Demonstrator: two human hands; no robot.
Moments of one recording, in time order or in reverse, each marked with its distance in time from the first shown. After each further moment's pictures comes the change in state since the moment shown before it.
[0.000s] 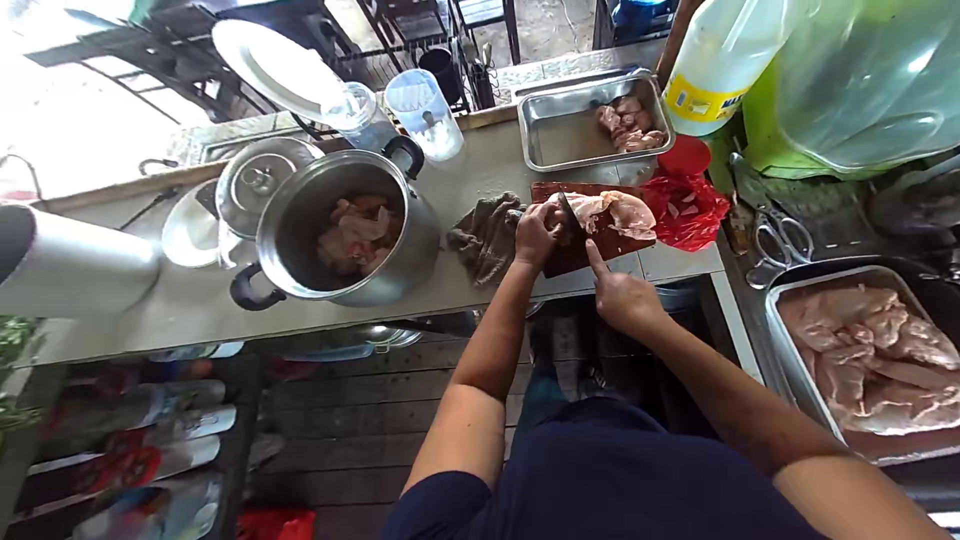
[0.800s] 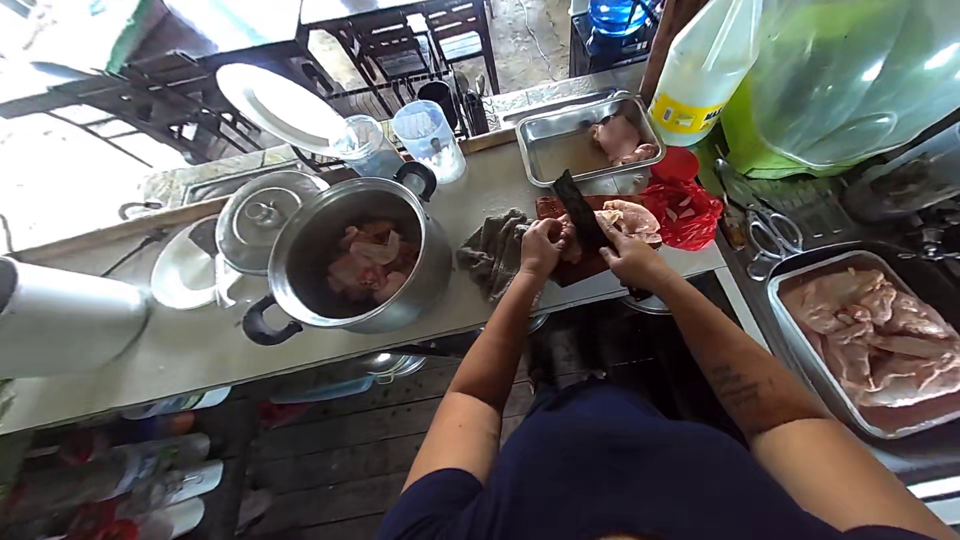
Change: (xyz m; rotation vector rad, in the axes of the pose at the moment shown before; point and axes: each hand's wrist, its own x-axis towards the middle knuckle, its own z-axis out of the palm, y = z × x) left_hand 0.000 -0.007 -0.023 -0.091 -0.156 -0.034; right_hand 0.060 0.016 -0.008 0.360 0.186 -0.008
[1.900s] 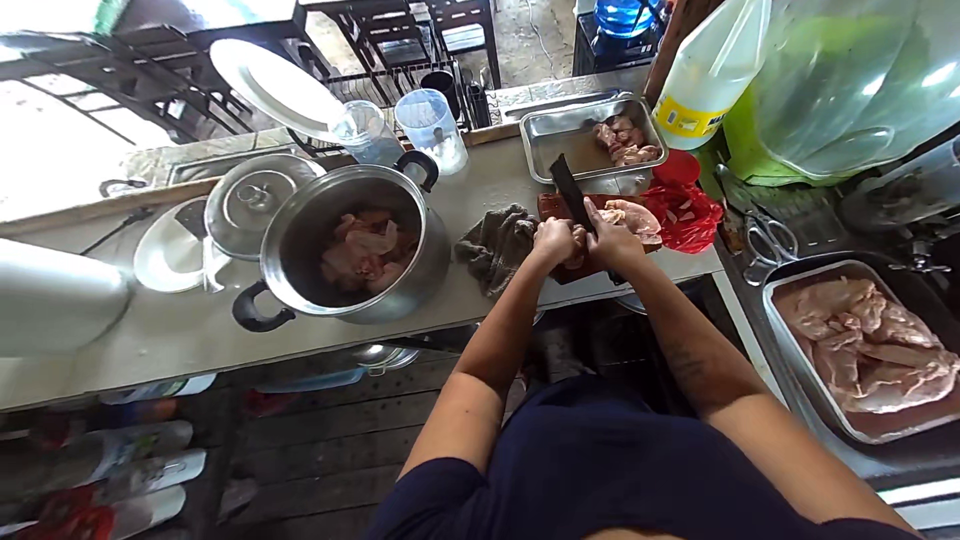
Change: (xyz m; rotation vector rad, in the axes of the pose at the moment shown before) left_hand 0.020 0.030 0.000 0.275 -0.394 -0.186; right_hand 0.028 -0.033 0.003 -0.154 -0.010 0.063
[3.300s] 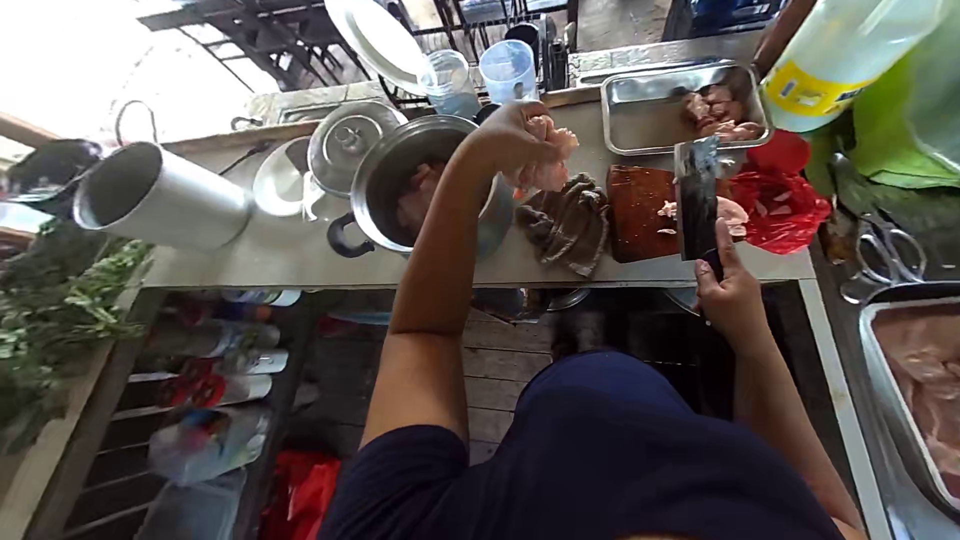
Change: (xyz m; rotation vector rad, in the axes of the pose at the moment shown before) left_hand -0.113 -0.055 -0.189 -0.312 0.125 0.171; right_hand -0.102 0.048 0.037 0.479 0.297 -0.087
